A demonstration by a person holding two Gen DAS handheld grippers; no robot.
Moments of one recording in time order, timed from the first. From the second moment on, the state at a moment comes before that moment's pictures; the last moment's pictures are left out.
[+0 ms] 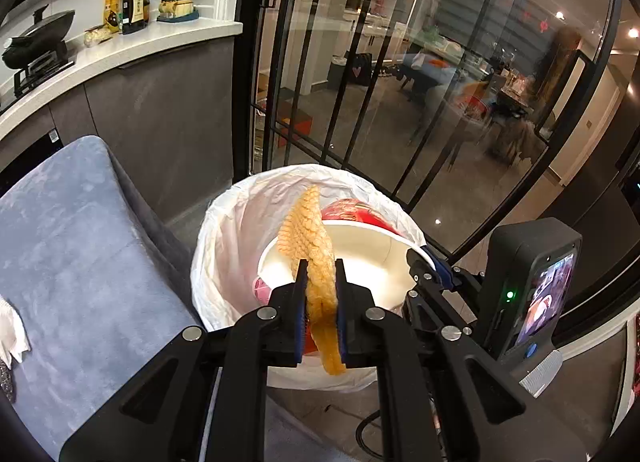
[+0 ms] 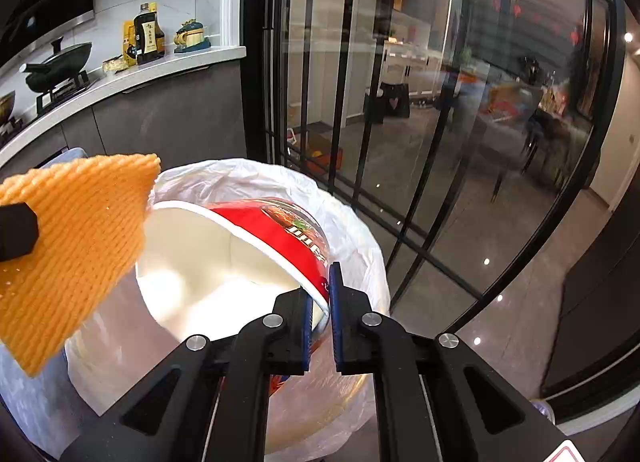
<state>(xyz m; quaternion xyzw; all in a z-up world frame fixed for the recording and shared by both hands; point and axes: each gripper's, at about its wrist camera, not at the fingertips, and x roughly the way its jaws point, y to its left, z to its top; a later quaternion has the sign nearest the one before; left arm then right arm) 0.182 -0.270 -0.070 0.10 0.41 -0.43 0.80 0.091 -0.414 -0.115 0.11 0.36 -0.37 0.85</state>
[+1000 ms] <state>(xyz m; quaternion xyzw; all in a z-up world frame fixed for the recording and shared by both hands) 0.194 -0.260 -0.065 0.08 0.41 -0.39 0.82 0.076 -0.394 -0.091 0.15 0.31 -0.36 0.87</state>
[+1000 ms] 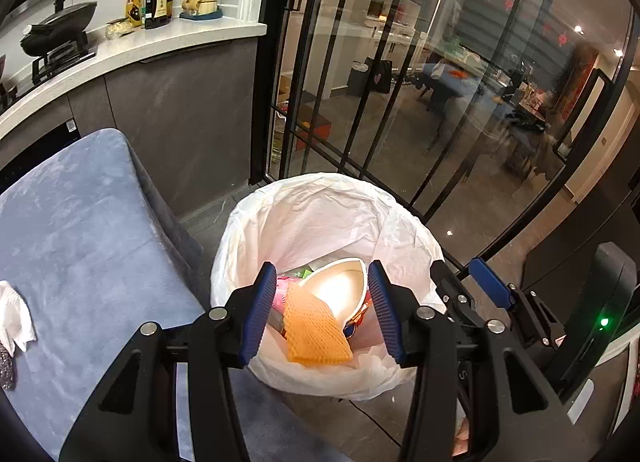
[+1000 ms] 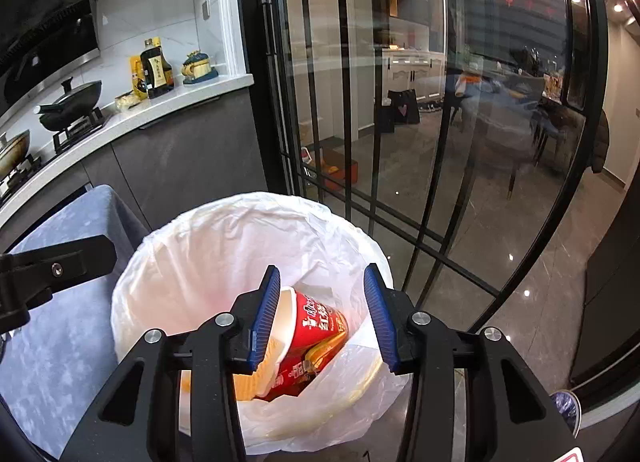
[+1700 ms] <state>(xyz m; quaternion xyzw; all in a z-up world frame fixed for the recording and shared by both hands) 0.210 -0.147 -0.045 0.03 0.40 -0.31 0.86 0.103 -0.306 -0.048 0.12 0.29 -0.28 0.91</state>
